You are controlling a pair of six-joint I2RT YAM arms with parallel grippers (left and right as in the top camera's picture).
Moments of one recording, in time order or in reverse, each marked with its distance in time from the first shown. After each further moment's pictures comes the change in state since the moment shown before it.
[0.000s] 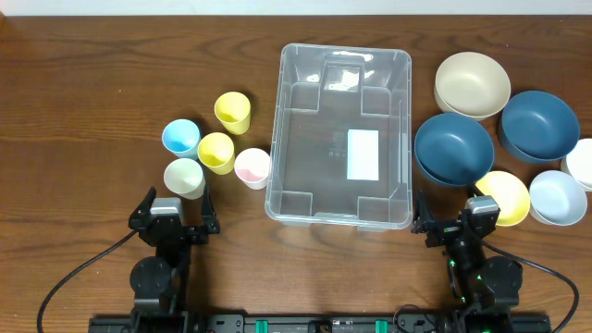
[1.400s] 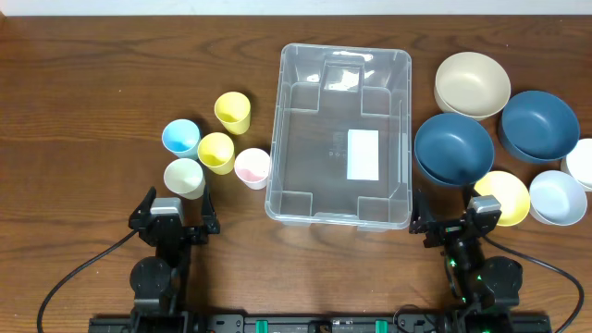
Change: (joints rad) left arm 0.000 0.000 0.000 0.000 0.000 0.000; right arm 0.000 0.000 0.000 0.004 -0.041 0.149
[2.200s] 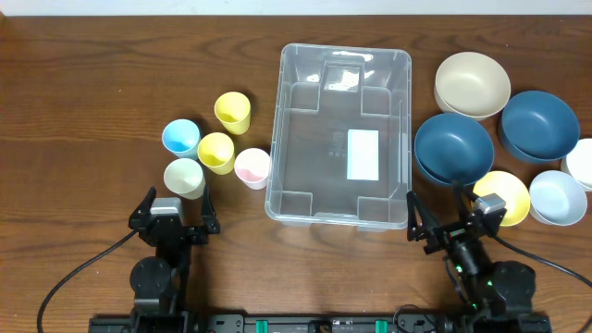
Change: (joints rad) left arm 0.000 0.000 0.000 0.000 0.000 0.000; right arm 0.000 0.013 0.128 -0.078 -0.147 0.091
